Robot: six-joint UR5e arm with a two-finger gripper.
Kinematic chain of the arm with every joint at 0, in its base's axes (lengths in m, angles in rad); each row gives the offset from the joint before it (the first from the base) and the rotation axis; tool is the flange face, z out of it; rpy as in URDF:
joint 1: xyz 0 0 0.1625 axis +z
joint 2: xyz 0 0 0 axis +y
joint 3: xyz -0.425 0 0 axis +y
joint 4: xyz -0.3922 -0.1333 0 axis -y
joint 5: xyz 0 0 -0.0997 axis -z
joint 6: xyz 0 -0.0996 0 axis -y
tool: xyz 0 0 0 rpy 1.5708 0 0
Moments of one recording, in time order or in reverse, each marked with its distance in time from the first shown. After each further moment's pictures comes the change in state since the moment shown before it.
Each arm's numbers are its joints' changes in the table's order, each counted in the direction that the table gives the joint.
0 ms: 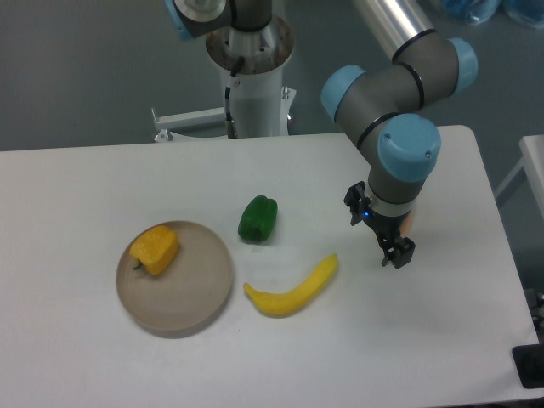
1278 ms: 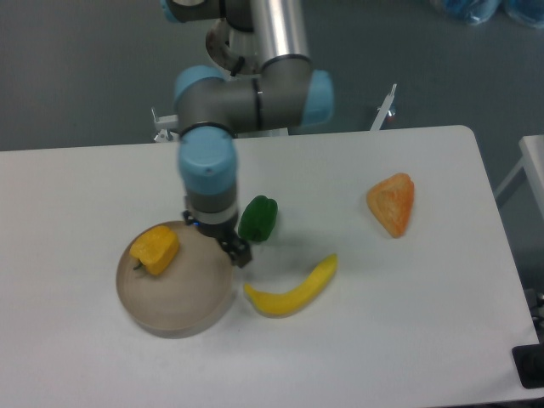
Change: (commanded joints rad) arm -0.469 -0.071 0.187 0.006 -0.028 -0.774
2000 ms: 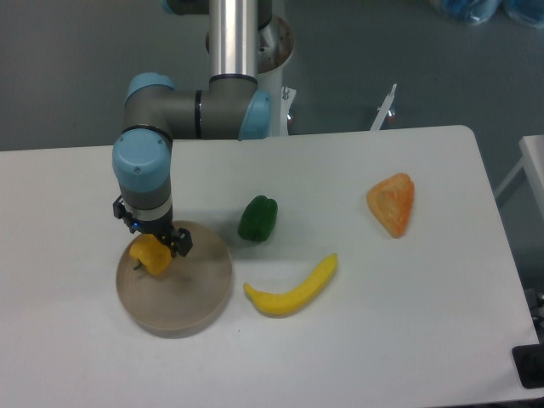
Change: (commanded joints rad) arm -0.069 0.018 0.081 0.192 -0.100 -0.280
